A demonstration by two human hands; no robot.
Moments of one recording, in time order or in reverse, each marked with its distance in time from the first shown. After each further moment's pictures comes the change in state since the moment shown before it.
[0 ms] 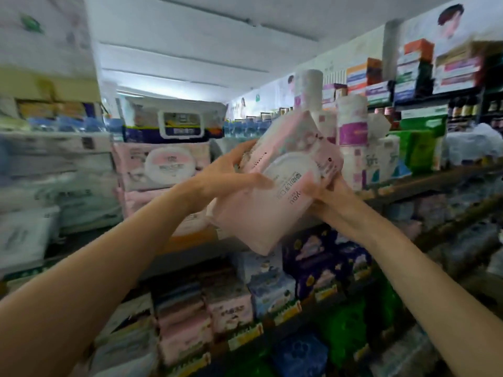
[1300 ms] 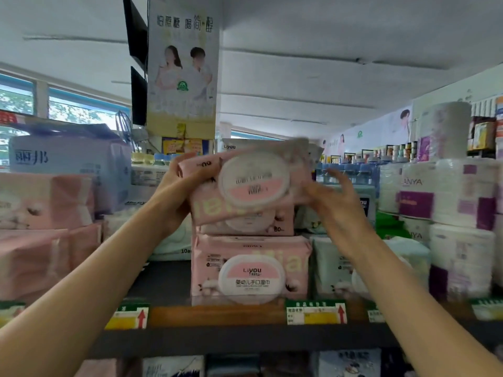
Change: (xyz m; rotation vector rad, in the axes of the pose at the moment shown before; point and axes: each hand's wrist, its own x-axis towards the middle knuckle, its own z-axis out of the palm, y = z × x) left_hand -0.037 -0.038 -0.146 -0.336 0.817 0.053; right_hand 0.177 0.042 0.070 0.136 -0.038 -0.071
